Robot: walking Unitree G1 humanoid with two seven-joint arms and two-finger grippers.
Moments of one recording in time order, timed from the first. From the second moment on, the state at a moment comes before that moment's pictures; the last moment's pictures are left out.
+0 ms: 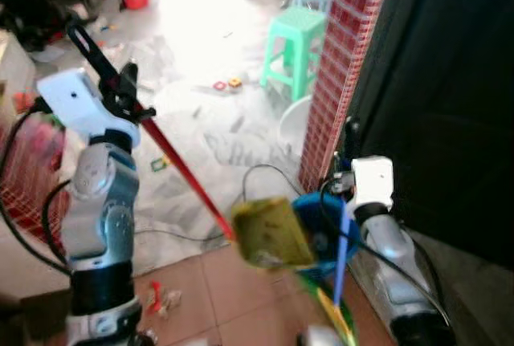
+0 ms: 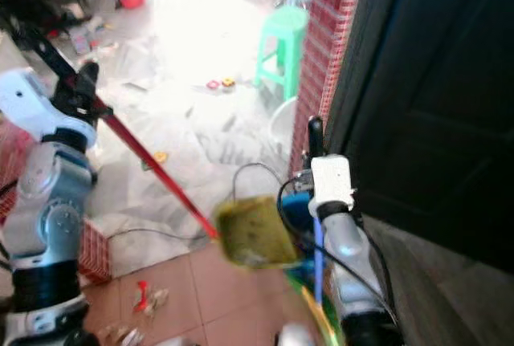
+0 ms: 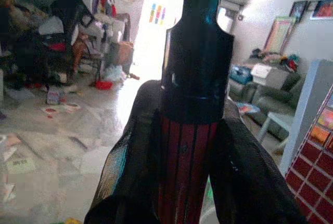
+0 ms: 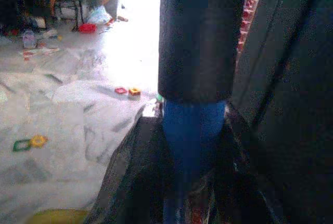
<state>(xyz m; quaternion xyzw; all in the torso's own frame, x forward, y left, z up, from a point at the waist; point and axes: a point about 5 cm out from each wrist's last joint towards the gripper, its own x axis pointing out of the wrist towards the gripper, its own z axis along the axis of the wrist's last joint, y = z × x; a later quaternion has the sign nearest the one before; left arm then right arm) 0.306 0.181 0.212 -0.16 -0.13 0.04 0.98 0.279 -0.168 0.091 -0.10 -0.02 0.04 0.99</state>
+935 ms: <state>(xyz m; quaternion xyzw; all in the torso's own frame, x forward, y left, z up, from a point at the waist) 0.300 0.148 0.225 -0.06 -0.18 -0.03 0.98 0.283 -0.163 0.093 -0.10 -0.02 0.05 0.99</state>
